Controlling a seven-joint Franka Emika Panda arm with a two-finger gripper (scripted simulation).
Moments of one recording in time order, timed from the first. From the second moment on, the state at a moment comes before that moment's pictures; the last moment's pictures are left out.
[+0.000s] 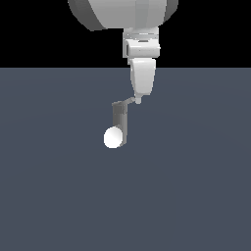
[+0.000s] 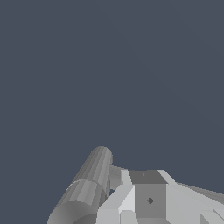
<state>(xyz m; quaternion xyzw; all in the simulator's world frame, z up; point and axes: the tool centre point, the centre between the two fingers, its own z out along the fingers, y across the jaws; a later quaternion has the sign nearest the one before) -0.019 -0.038 0.200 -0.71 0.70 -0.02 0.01</state>
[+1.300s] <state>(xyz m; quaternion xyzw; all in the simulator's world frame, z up) -0.033 0.021 0.198 -0.69 0.72 -0.01 0.01</state>
